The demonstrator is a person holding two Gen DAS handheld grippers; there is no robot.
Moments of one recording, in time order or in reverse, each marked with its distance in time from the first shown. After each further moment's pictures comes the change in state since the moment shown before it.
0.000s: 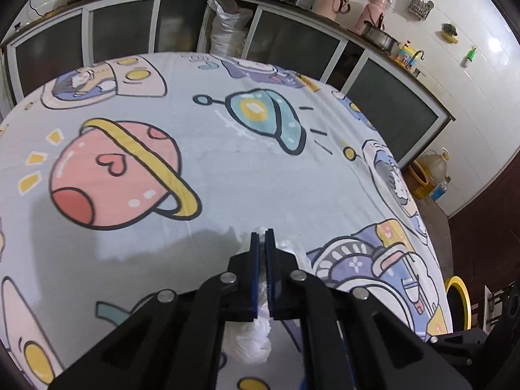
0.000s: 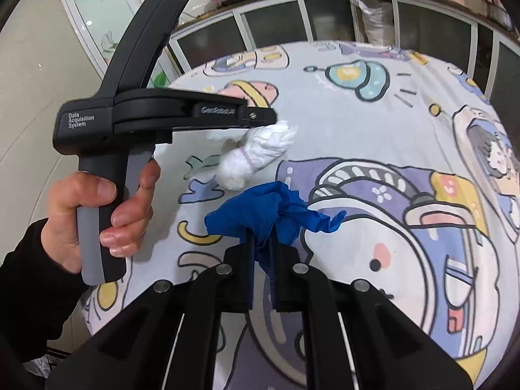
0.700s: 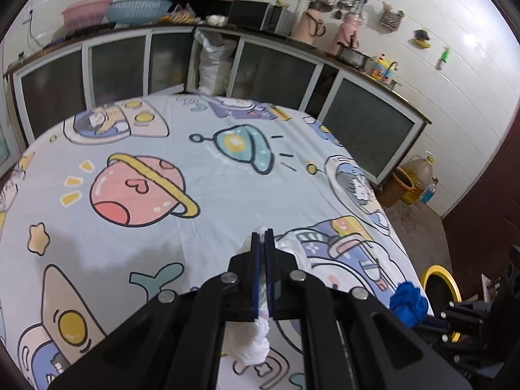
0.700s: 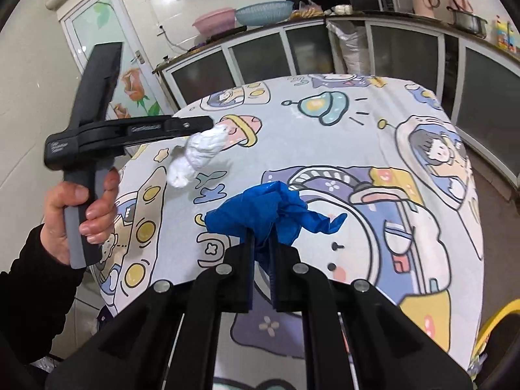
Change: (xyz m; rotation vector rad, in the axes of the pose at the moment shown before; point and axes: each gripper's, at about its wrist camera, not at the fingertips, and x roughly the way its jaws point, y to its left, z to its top) left arm -0.100 -0.031 -0.027 0.082 -0.118 -0.018; right arm -0.105 0.002 -0.040 0.050 -0.132 -0.047
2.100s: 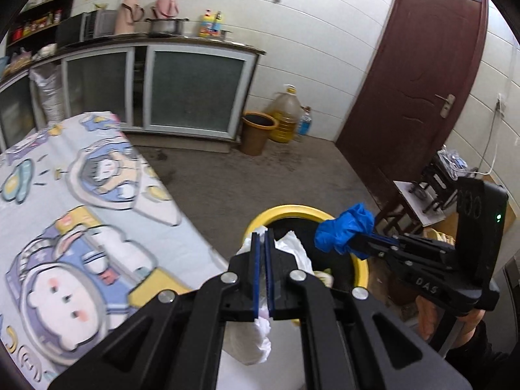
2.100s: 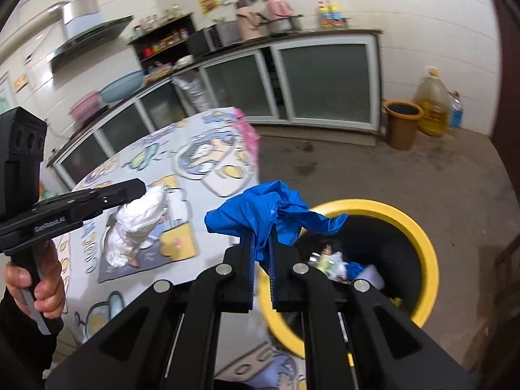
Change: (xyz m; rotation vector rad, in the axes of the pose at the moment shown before) left arm 0.015 -0.342 -0.089 0.426 0.116 -0.458; right arm -0.240 -0.183 -0.152 0.406 -0.234 -0.465
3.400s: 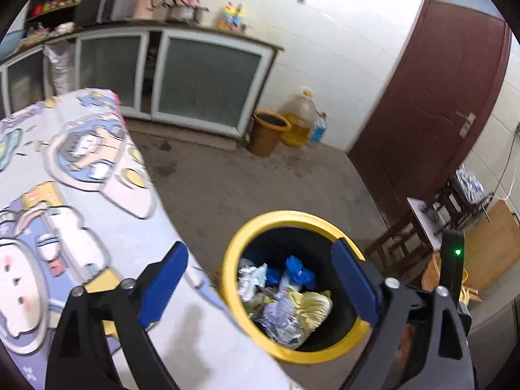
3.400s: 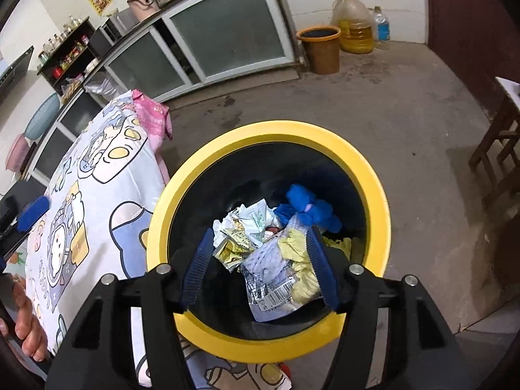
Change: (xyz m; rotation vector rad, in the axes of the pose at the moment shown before) left arm 0.059 -0.003 -0.013 -0.119 -0.056 0.063; right arm 0.052 -0.116 -0.051 0.324 0.165 -0.223
